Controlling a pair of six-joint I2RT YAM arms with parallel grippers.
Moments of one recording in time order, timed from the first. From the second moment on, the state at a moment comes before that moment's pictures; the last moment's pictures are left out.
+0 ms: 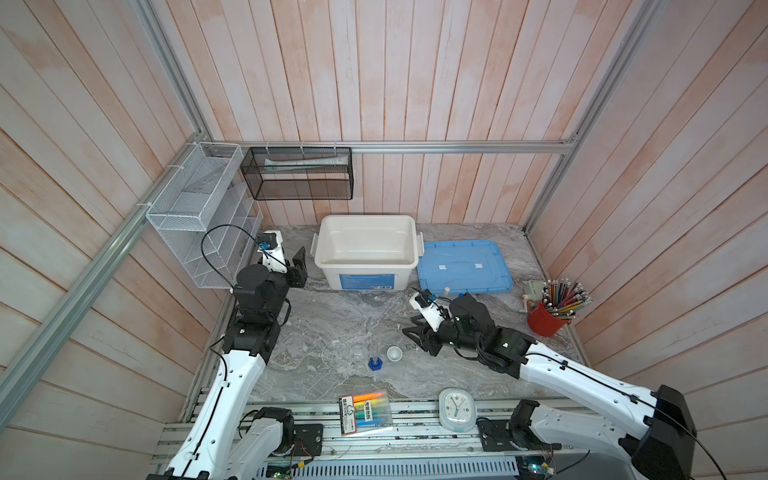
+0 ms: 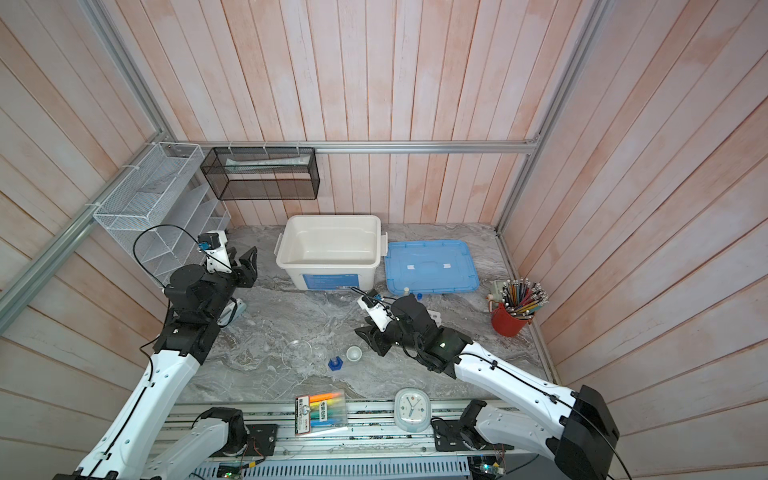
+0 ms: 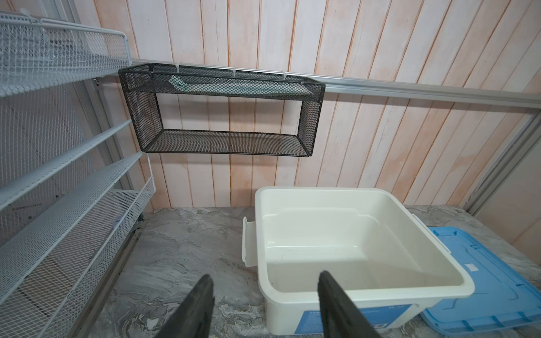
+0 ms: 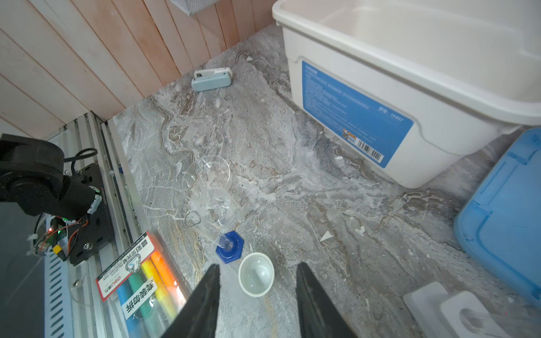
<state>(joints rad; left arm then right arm) -0.08 0.93 0.84 0.01 0.03 -0.07 0.90 1.10 0.75 -0.20 -0.18 0.09</state>
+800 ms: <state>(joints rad) -0.03 0.97 0.75 0.10 0.18 -0.16 1.00 1.41 0.73 0.02 -0.31 0.13</state>
